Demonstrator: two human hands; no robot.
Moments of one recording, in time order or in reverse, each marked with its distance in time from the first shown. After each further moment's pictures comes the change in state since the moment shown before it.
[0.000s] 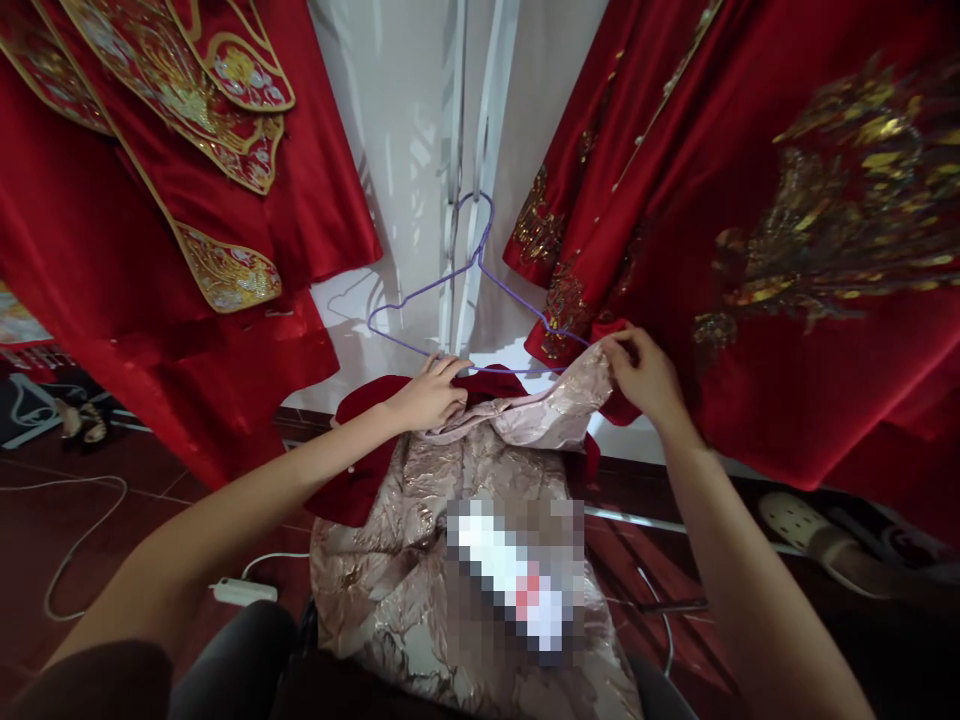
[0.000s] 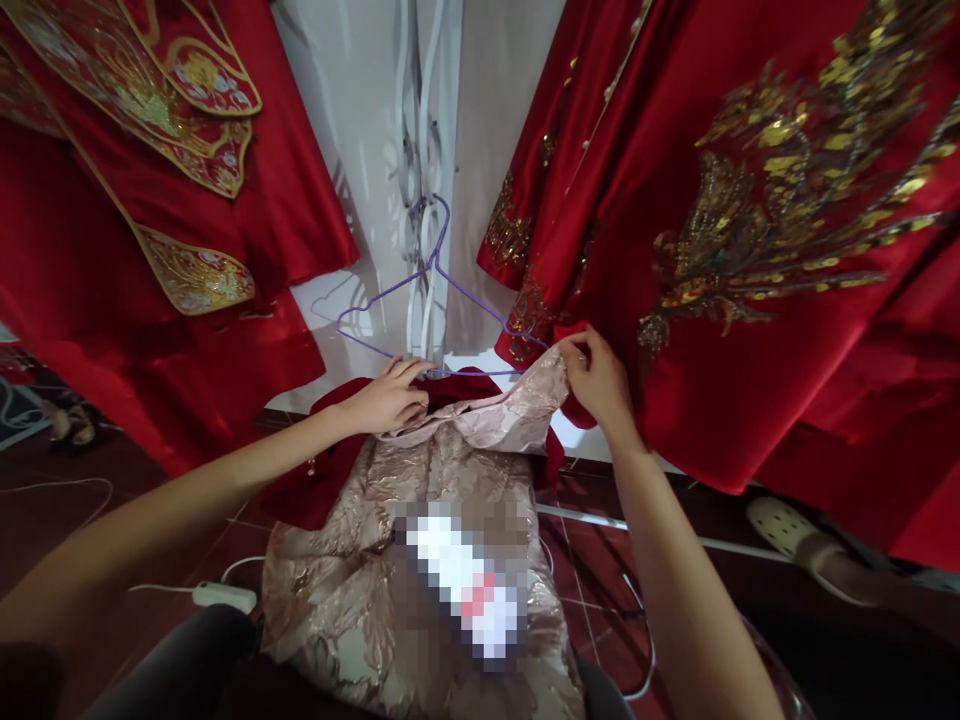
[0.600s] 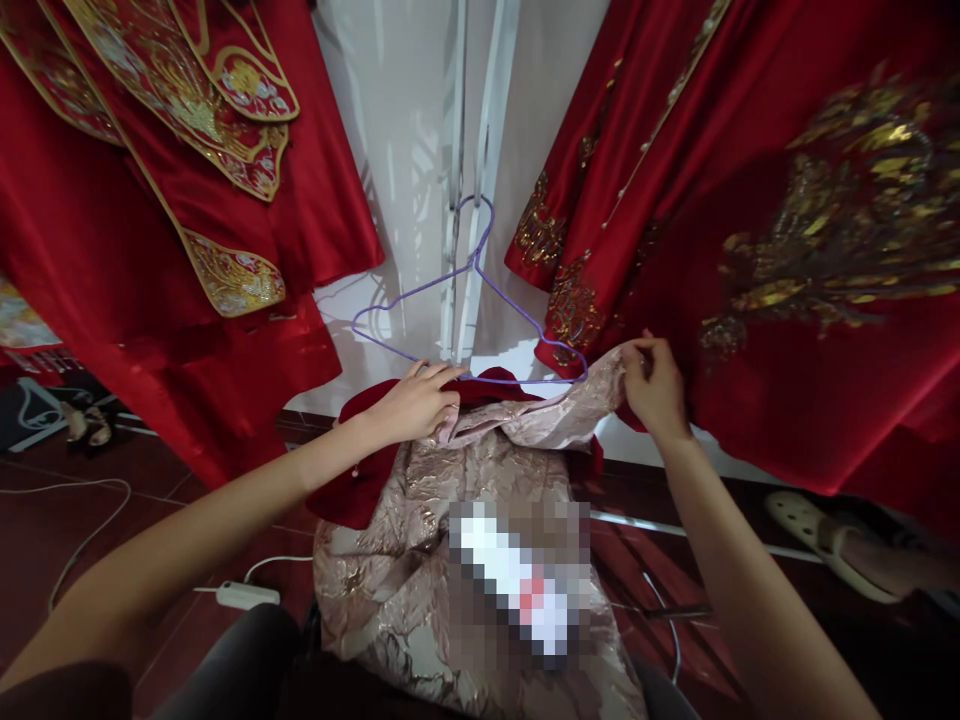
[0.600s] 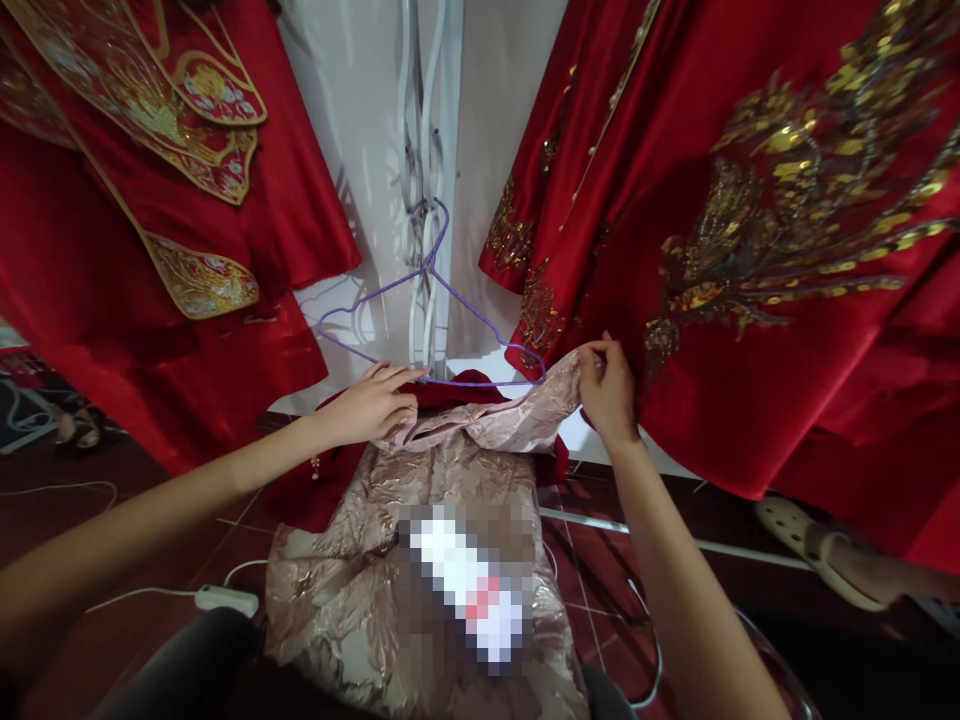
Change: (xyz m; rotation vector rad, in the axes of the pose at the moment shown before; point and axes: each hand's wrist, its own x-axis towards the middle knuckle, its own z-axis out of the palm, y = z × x) left_hand -0.020 0.010 -0.038 0.032 -0.080 -0.050; right_hand -0.012 0.020 0.008 0.081 0.234 -0.055
